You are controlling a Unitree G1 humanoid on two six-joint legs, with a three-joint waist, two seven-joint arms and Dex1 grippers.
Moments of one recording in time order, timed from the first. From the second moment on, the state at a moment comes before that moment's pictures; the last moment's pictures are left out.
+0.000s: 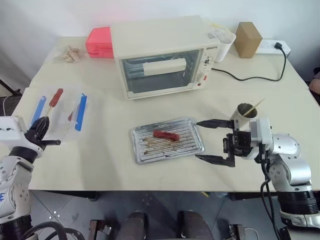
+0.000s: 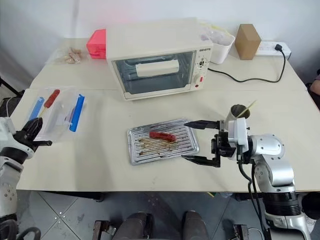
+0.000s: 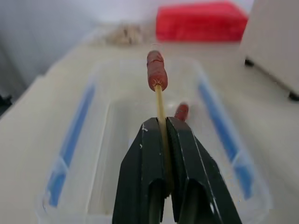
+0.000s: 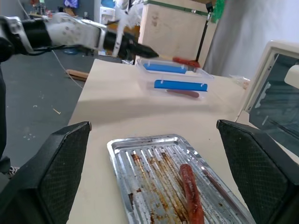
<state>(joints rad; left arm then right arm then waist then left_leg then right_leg) -0.09 0.59 0.61 -0.08 -0.48 0.40 -0.26 -0.31 -0.60 -0.10 -0.17 0.59 0.06 1.36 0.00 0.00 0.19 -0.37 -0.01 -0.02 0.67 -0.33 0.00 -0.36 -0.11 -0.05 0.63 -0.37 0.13</state>
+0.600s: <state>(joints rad) -0.12 0.62 0.63 0.04 -0.47 0.32 -0.36 -0.27 -0.60 -0.13 -0.23 0.60 0.06 1.29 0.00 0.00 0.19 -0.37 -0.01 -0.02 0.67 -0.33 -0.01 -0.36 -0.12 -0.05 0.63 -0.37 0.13</state>
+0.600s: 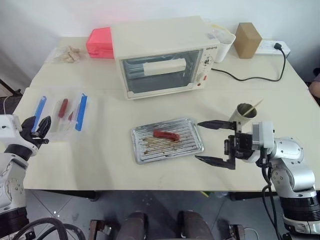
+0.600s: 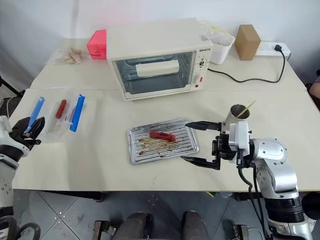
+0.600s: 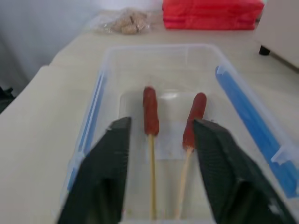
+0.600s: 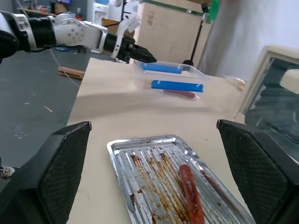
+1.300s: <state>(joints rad) 0.02 0.74 0.19 -0.14 -0.38 0.00 -1.03 0.02 -0.69 -0.28 -0.16 0.57 -0.09 1.32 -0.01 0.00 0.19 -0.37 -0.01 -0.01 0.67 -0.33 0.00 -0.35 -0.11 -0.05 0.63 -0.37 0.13</state>
